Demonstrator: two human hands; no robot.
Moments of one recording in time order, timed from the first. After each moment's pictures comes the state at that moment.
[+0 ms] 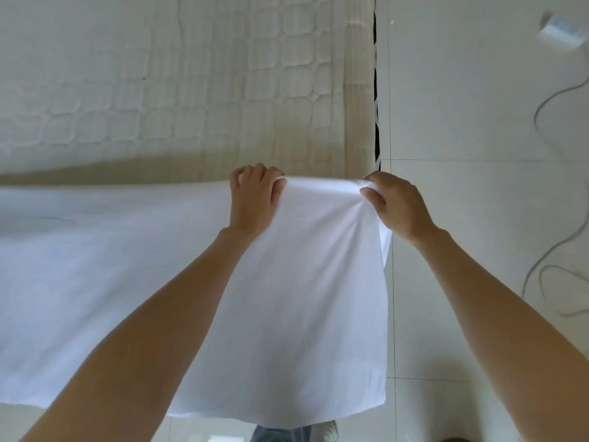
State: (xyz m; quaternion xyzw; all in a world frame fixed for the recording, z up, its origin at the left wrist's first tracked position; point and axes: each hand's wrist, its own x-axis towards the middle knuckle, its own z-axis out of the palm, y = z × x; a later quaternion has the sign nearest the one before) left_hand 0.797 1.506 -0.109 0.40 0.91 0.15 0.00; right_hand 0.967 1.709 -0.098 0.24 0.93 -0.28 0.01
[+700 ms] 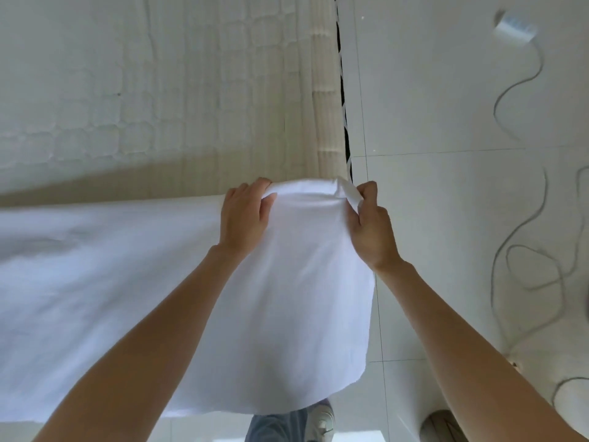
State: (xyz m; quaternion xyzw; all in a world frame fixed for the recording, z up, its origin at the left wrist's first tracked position) left_hand 0.825 1.509 -0.067 0.41 0.88 0.23 0.06; right_hand 0.989 1.653 -0.041 0.36 0.82 -0.43 -0.06
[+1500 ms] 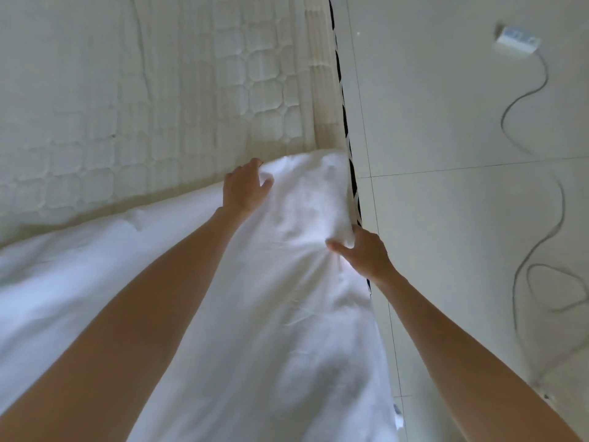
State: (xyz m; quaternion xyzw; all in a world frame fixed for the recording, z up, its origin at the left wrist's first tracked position) left_hand 0.707 1.600 -0.126 0.35 0.91 0.12 0.19; right_hand 0.948 1.691 -0.113 0.43 0.78 -0.43 0.15
